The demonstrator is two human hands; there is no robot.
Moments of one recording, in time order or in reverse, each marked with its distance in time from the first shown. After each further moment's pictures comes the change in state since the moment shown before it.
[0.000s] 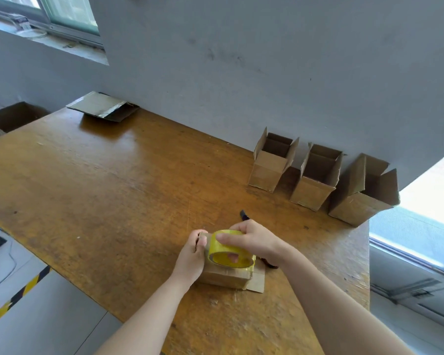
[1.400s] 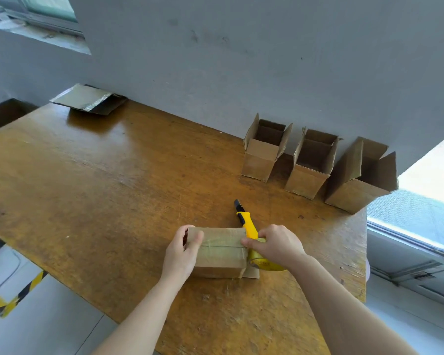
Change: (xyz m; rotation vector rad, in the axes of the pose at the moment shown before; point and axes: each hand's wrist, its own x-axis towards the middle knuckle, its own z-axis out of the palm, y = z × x) left_hand -0.002 -0.004 0.007 0.091 0.139 -0.028; right_hand 0.011 0.091 -0.032 -0.647 0.326 0.147
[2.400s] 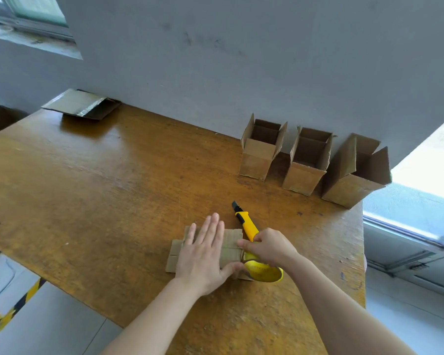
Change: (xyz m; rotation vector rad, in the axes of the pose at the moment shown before) left_hand -0.011 0.016 0.014 1.124 -0.176 0.615; right_hand -0.003 -0.014 0.014 0.208 -0.119 0.119
